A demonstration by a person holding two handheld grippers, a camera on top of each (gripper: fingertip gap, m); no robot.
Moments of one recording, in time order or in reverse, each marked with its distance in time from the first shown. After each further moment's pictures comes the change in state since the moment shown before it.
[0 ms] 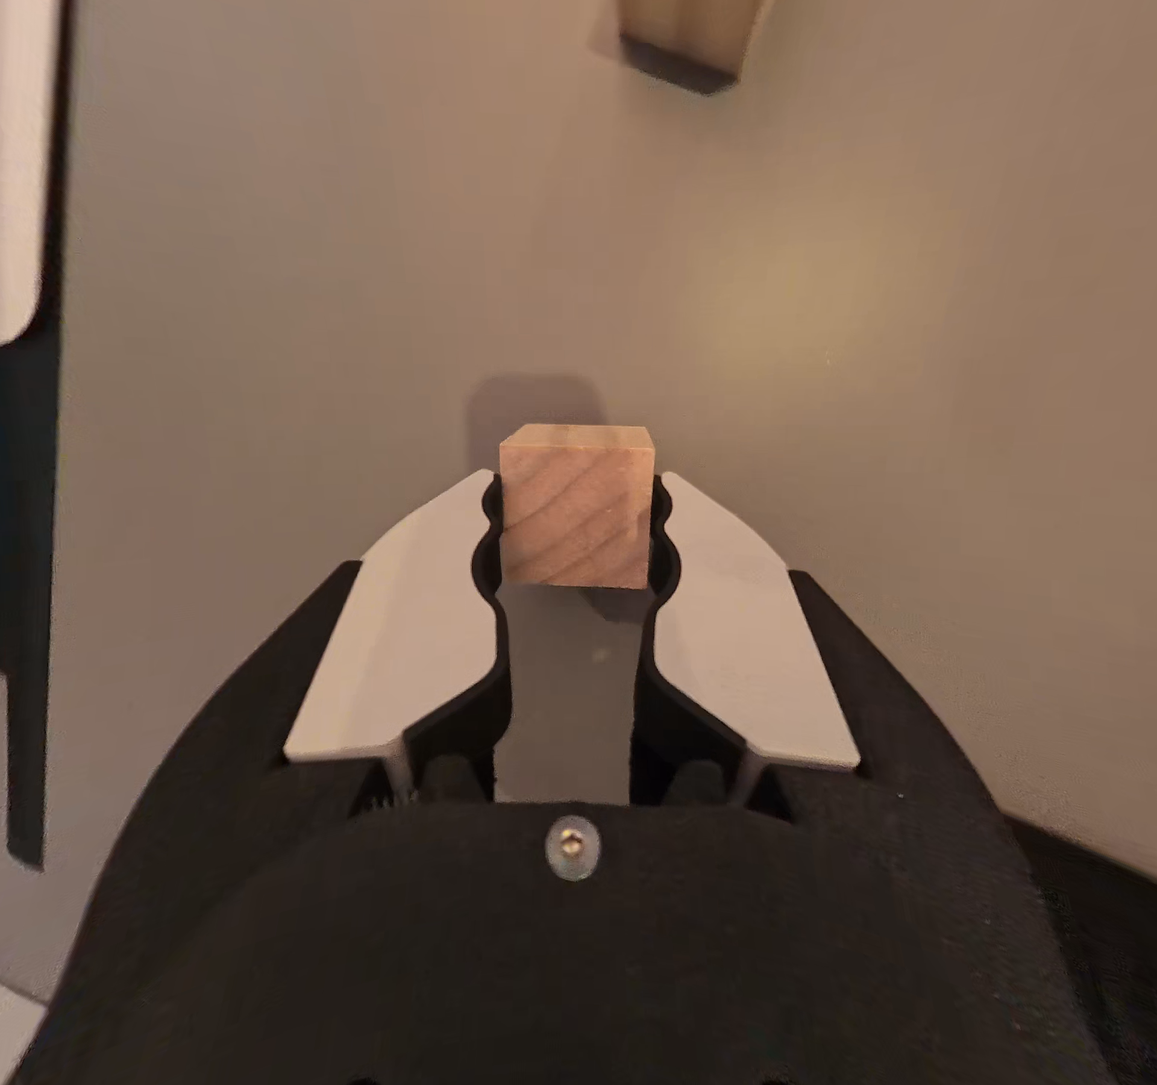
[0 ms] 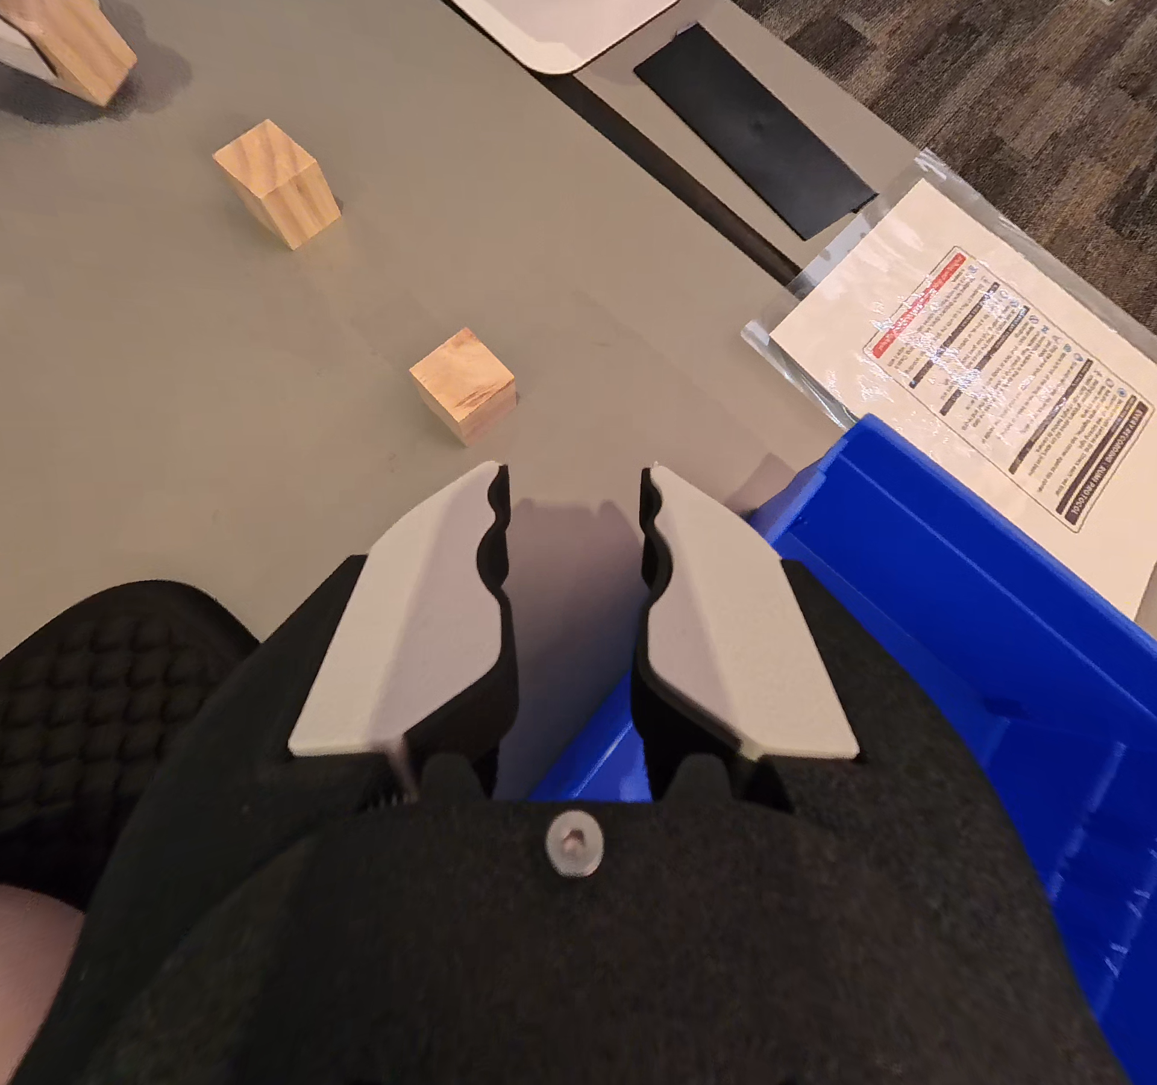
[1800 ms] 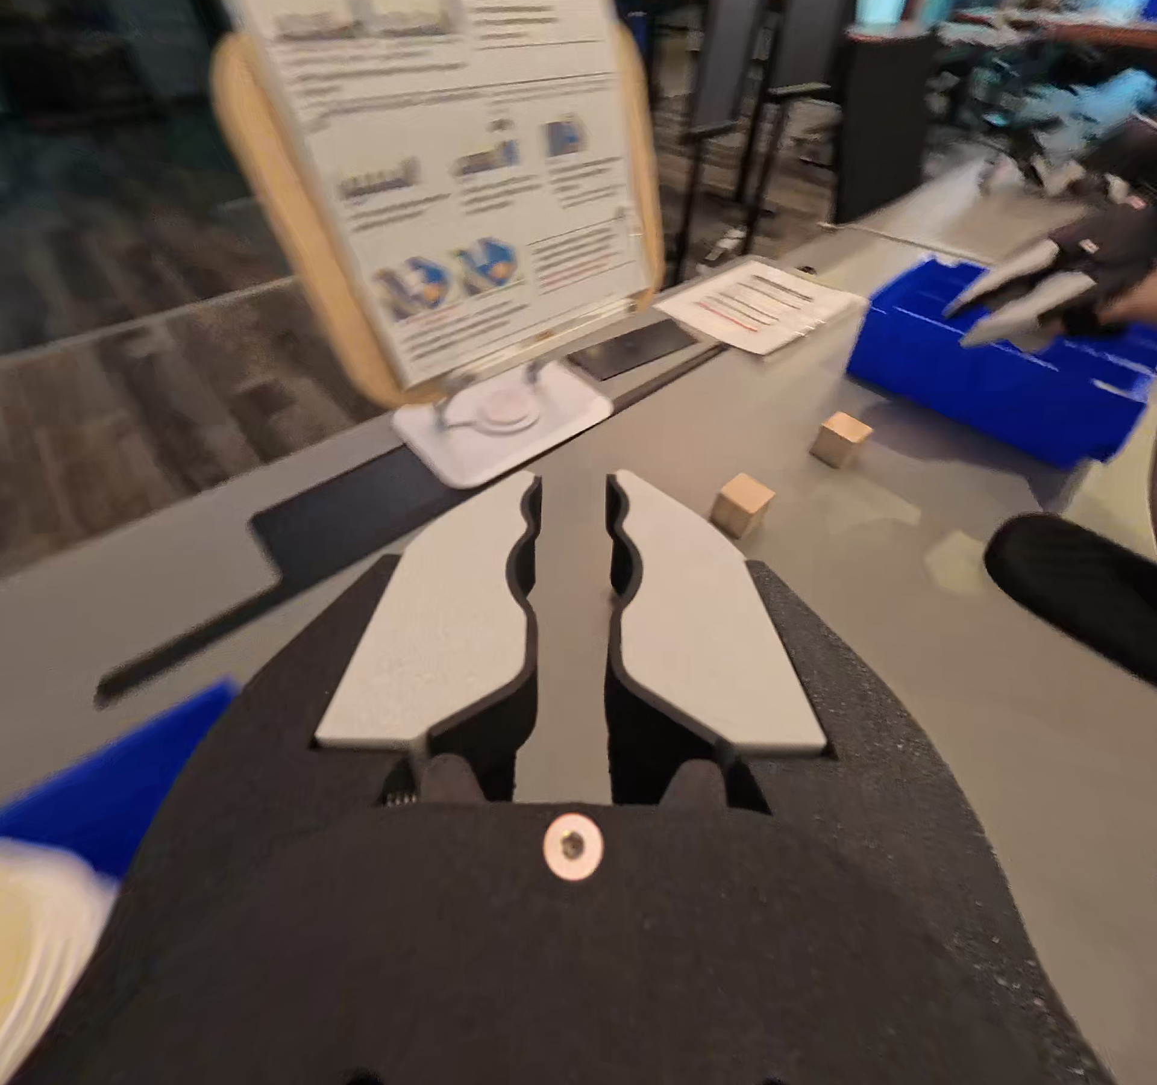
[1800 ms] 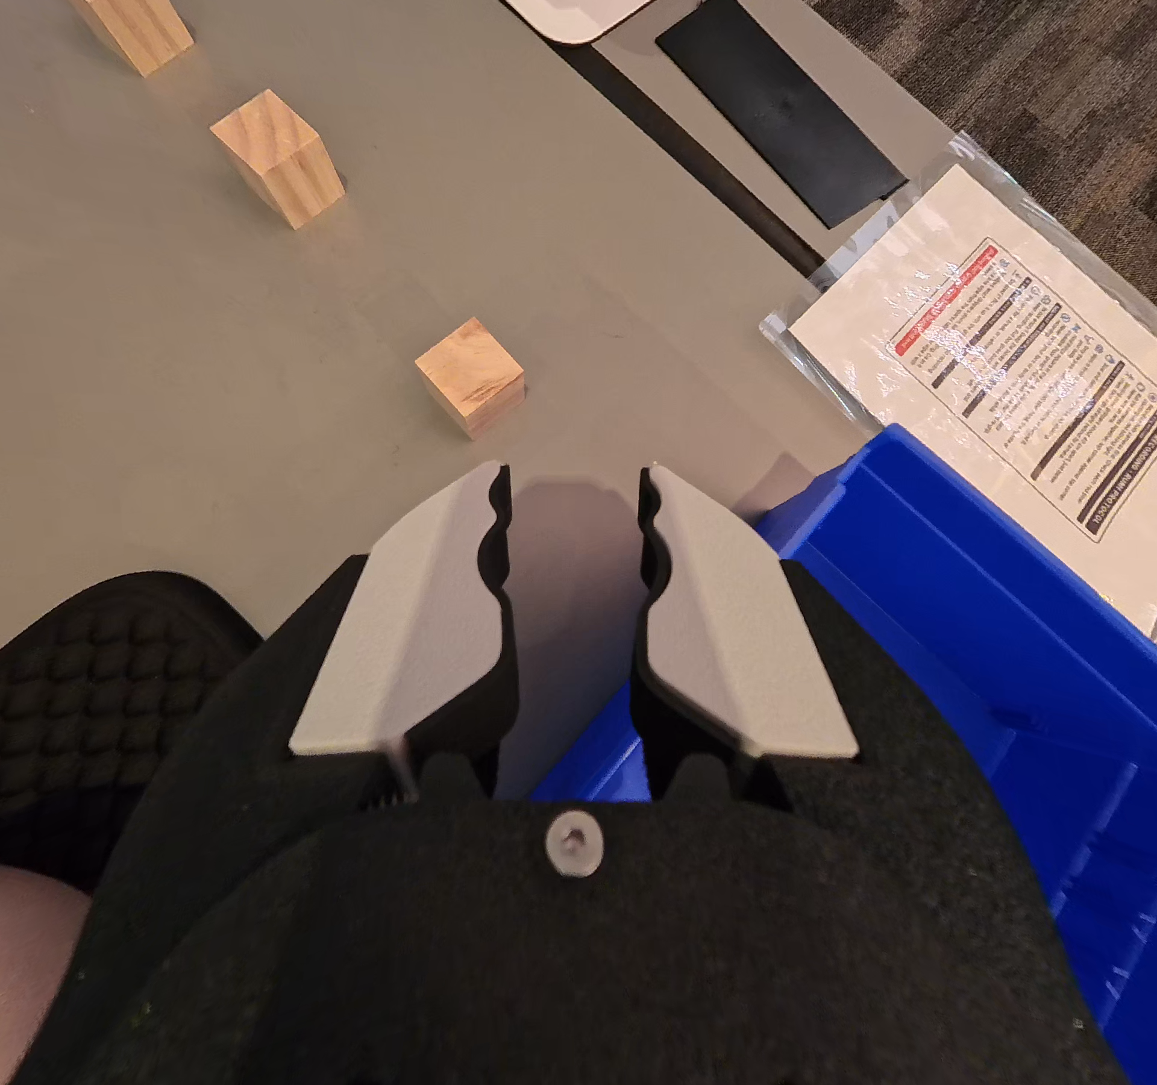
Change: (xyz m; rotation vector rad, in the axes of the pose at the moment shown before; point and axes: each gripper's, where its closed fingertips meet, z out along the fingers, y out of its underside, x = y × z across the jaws) left arm -0.060 0.061 -0.264 0.941 -0.244 -0.519; right arm -0.003 0.000 0.009 -0.041 -0.021 -0.016
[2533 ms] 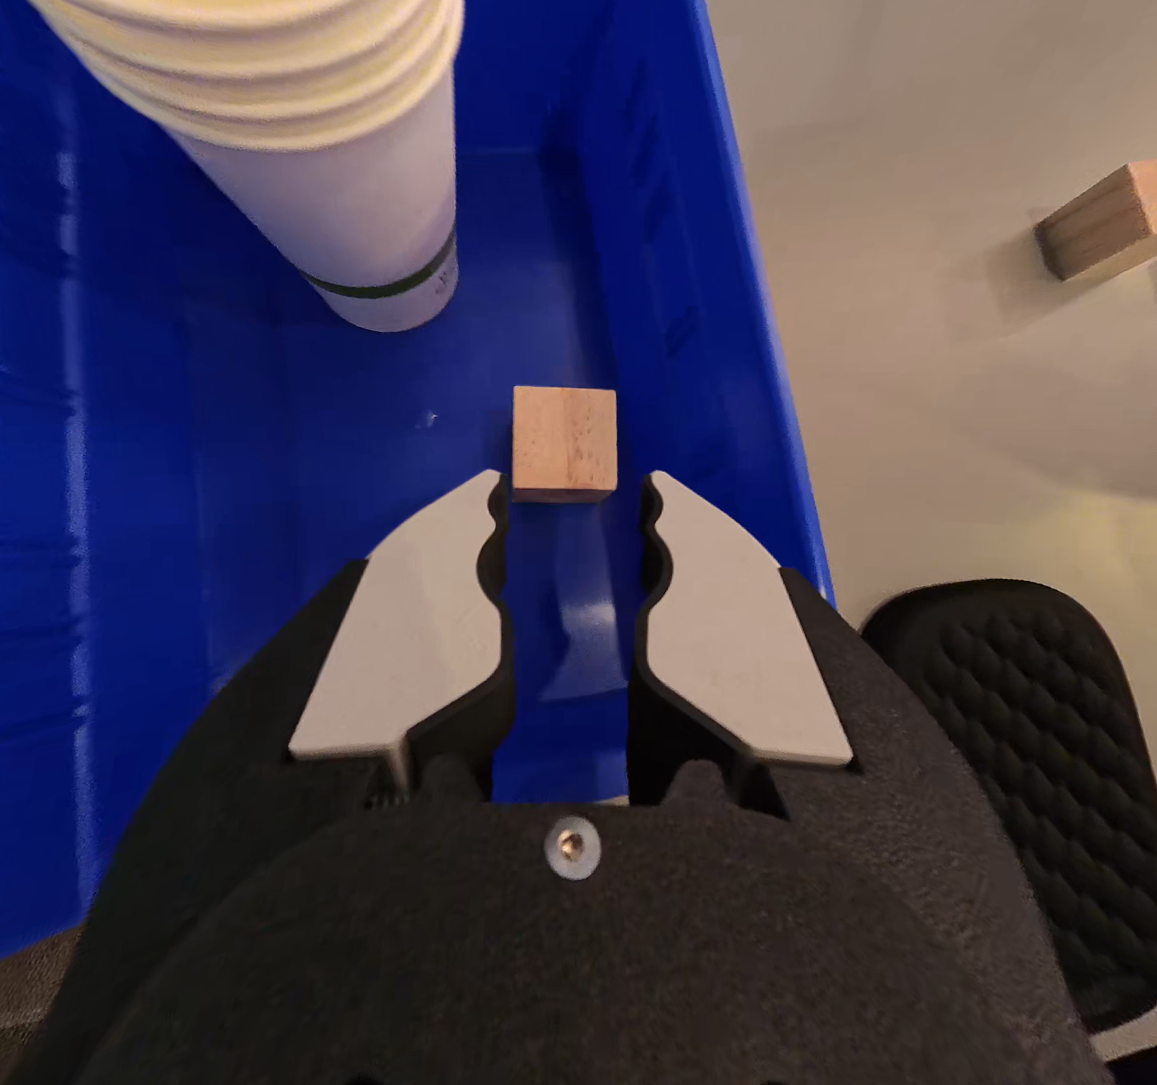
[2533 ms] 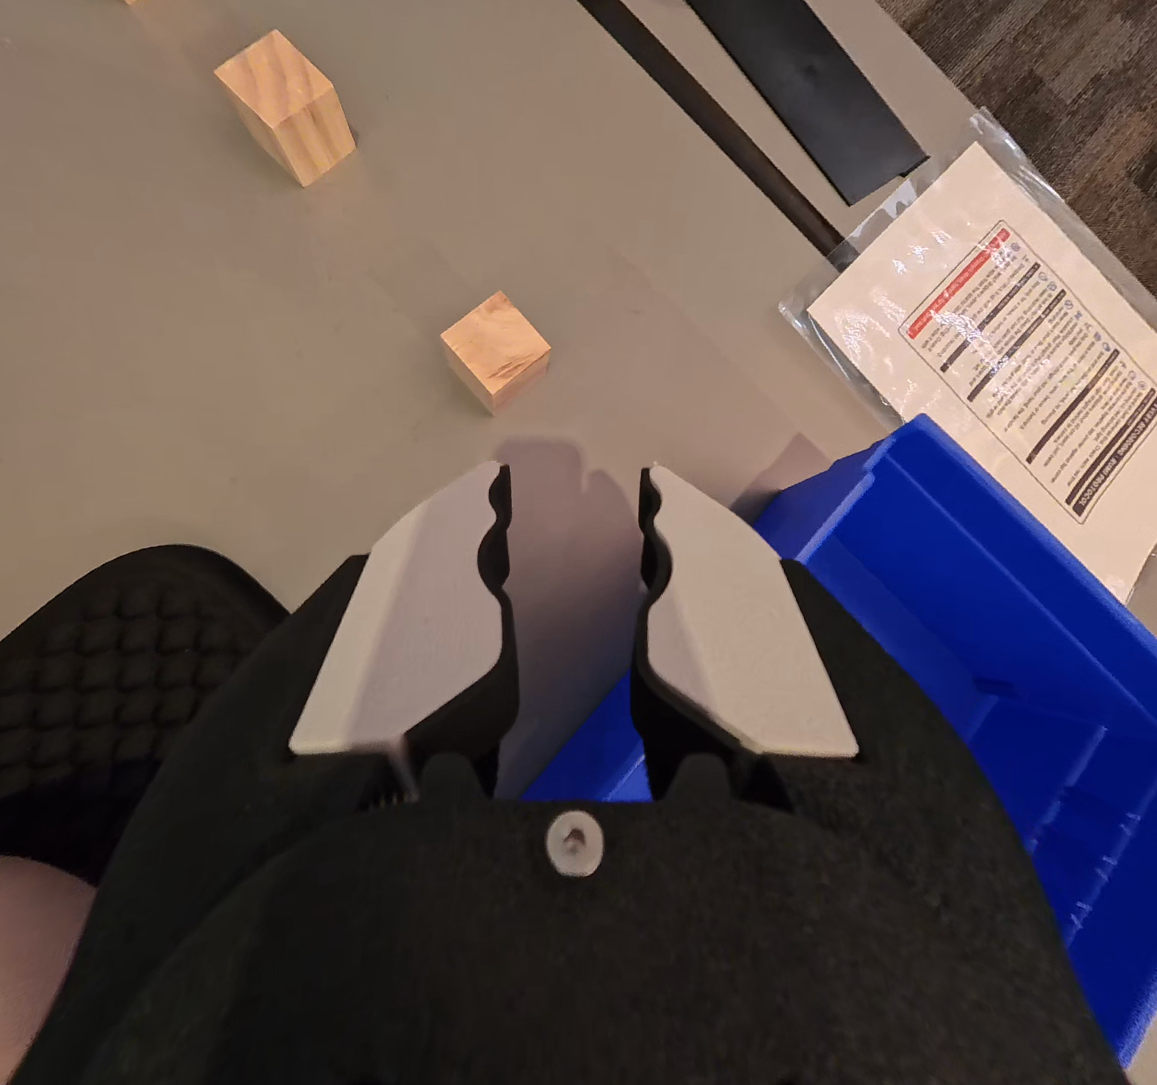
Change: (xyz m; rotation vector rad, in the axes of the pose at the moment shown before) left arm -0.105 0.225 -0.099 -0.531 -0.436 -0.367; right arm -0.015 0.001 -0.004 -0.075 0.024 -0.031
